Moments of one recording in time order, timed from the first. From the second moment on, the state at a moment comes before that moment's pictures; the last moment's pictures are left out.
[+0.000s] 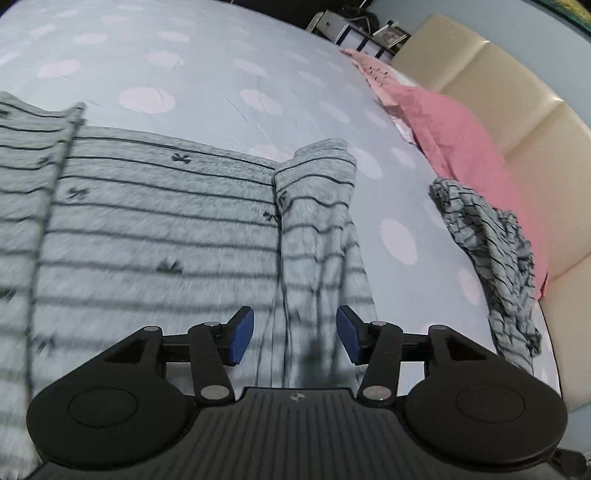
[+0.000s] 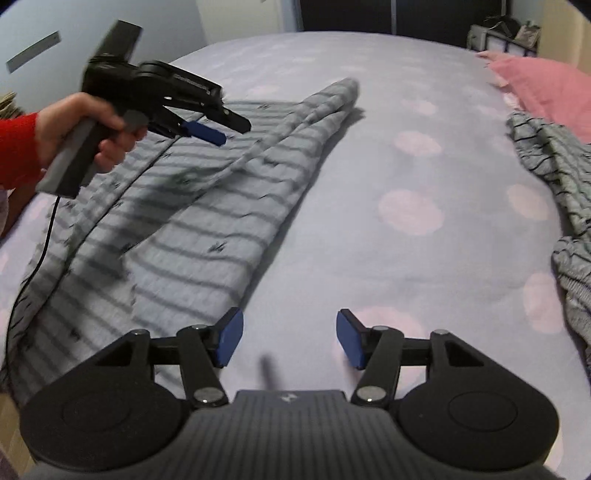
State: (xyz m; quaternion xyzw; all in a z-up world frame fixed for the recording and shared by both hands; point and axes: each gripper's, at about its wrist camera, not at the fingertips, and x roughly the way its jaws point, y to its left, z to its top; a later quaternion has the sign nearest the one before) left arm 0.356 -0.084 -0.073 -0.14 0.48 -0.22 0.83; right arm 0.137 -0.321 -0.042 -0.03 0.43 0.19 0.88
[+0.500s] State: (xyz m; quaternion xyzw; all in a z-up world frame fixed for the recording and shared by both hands) left arm 0.446 -0.115 -0.103 -0.17 0.45 -0.26 0.84; right arm 0.186 -0.313 -0.067 -0.10 0.46 0.12 0.88
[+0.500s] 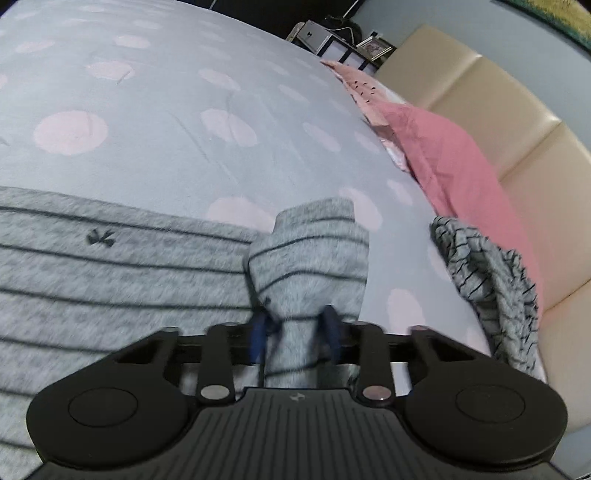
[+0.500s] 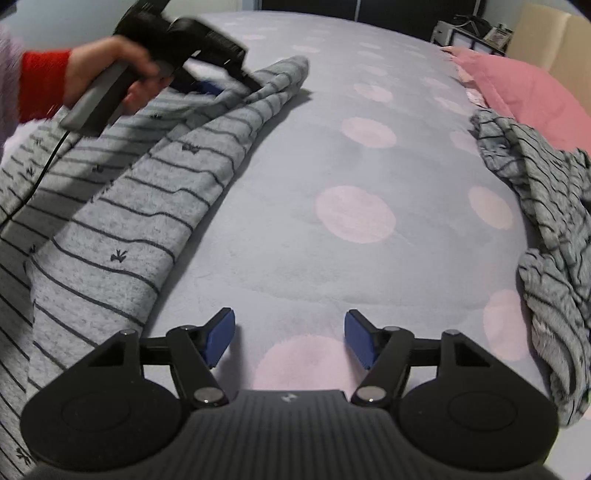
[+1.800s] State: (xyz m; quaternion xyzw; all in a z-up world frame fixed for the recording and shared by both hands) left arm 0.226 -0.026 -0.079 -0.18 0.53 -0.14 0.82; right arm 0.168 -0.307 -0.055 -0.07 0.44 0.14 0.88
